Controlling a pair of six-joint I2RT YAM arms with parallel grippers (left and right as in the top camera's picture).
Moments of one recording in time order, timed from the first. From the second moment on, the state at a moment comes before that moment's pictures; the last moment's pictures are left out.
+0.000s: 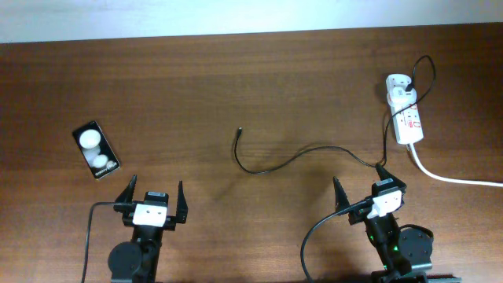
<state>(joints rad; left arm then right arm) -0.07 0.02 0.01 -0.08 0.01 0.22 0.07 0.01 0.01 -0.06 -0.18 -0.08</state>
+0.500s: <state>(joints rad) -0.07 0.02 0.01 -0.05 0.01 0.13 0.07 0.01 0.01 -0.06 -0.18 -0.08</state>
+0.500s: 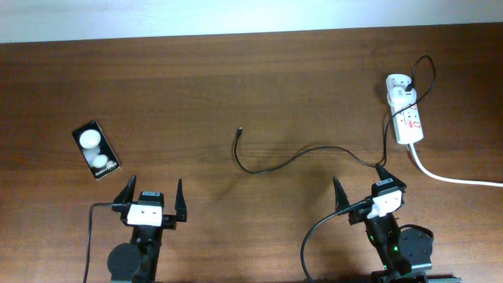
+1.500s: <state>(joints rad) -0.07 1.29 1.58 -1.07 0.03 0.05 0.07 0.01 0.01 -0.04 -0.18 -0.08</state>
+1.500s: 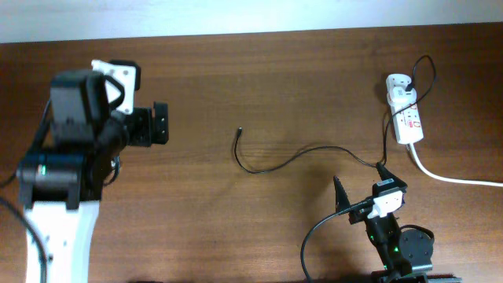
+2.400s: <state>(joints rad) -0.07 1.41 1.60 -1.12 0.04 0.05 0.07 0.54 0.77 -0.76 -0.25 0.13</state>
